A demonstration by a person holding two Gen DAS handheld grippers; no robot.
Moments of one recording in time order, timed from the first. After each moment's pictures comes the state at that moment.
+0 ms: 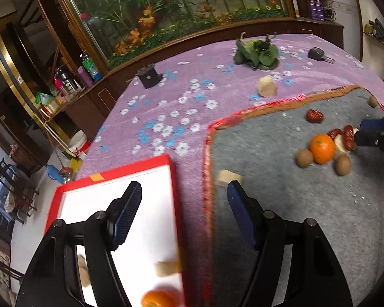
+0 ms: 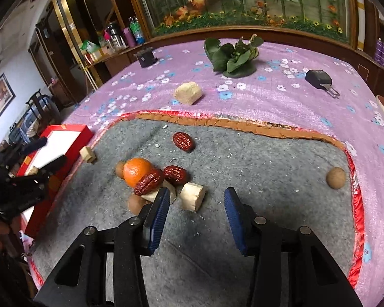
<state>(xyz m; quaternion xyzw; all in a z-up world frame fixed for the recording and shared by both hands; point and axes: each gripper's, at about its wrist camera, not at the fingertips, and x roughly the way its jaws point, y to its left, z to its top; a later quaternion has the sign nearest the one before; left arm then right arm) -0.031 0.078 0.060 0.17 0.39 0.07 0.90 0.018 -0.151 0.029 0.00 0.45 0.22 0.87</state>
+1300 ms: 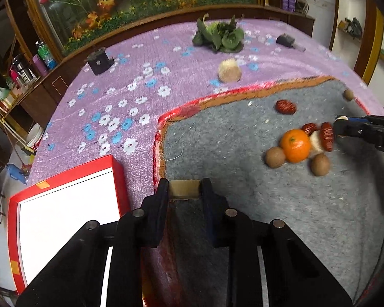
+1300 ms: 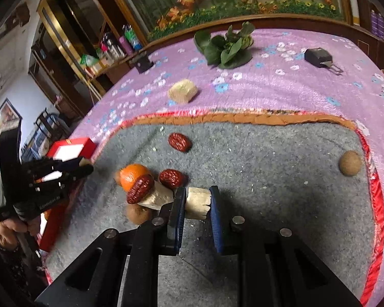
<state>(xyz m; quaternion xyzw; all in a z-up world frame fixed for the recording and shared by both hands) -0.005 0.067 0.043 0.12 0.45 -0.05 0.88 0.021 -0.175 0.027 0.09 0.44 0.24 0.86</state>
